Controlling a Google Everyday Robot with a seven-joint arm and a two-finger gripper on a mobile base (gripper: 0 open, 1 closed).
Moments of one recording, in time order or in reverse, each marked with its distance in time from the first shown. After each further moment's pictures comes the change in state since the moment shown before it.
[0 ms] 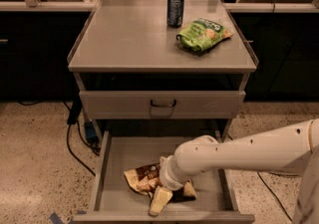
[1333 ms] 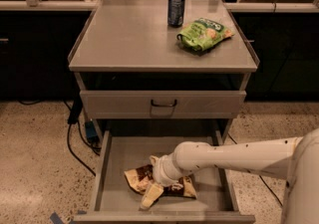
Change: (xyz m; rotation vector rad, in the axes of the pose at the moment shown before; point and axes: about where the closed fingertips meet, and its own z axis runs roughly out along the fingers) arm -0.022 -0.022 0.060 -0.051 -0.217 -0.004
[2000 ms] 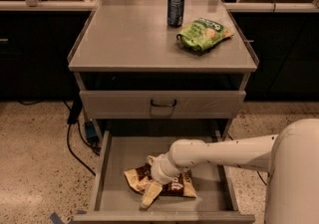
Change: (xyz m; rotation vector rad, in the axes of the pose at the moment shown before) arm 0.007 -0.014 0.024 -0.036 0.024 -0.052
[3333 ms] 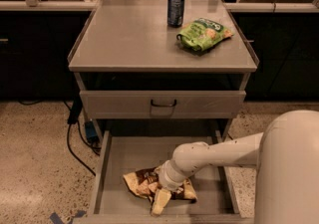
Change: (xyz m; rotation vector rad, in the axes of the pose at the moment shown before) arm 0.050 0.016 -0.004 -0.029 0.143 0.020
